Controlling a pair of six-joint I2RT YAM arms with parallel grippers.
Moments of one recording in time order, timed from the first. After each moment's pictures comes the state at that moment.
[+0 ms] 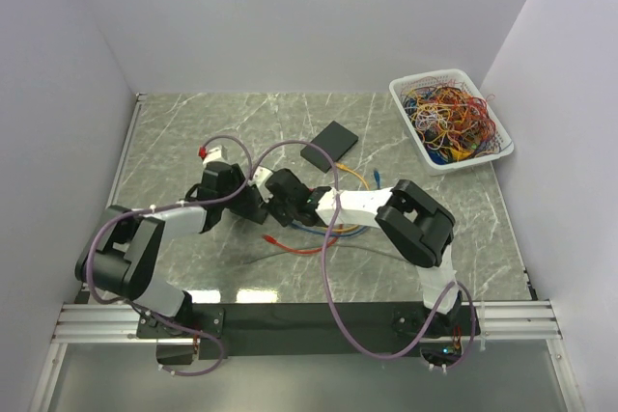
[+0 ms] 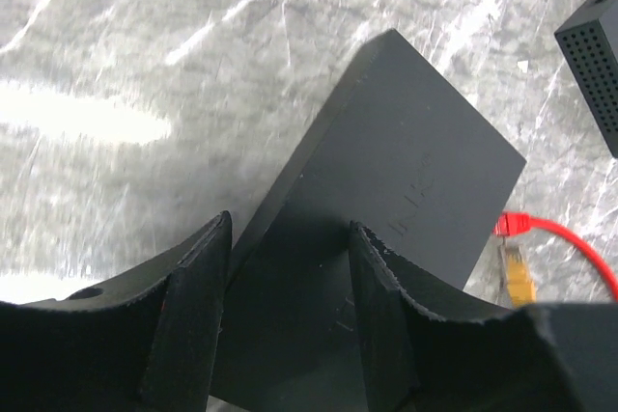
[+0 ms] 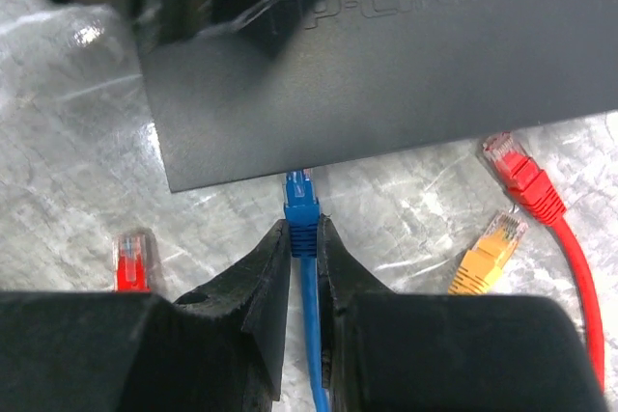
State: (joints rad) left arm -0.34 1.52 0.58 0.28 -0.09 -0.62; right arm 0.97 1.98 1.23 -0.03 0.04 -0.03
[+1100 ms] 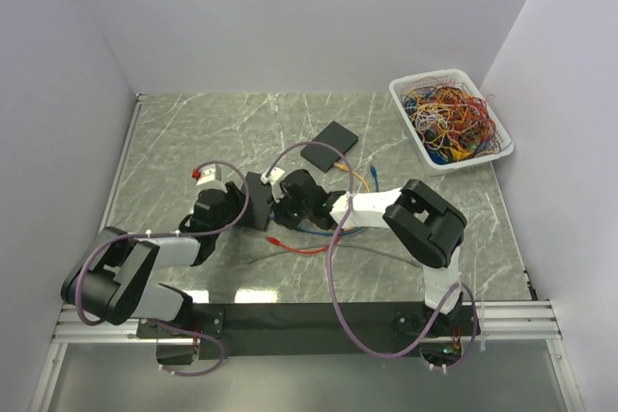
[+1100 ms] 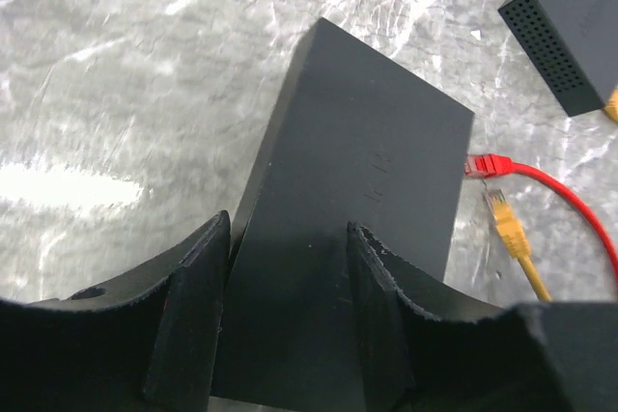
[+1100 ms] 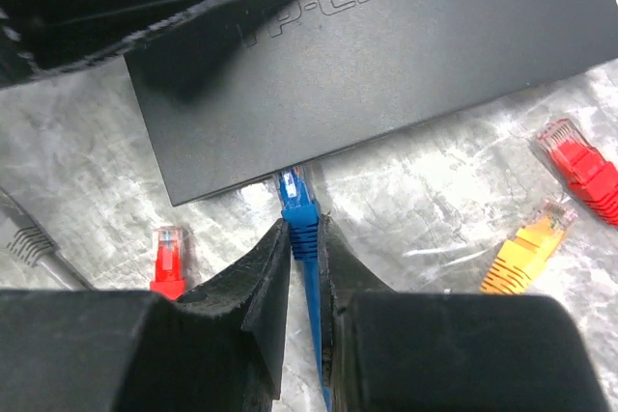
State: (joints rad) left arm -0.42 1.38 0.29 0.63 -0.16 -0.62; right arm 0.91 1.92 1.07 0.17 -0.15 0.05
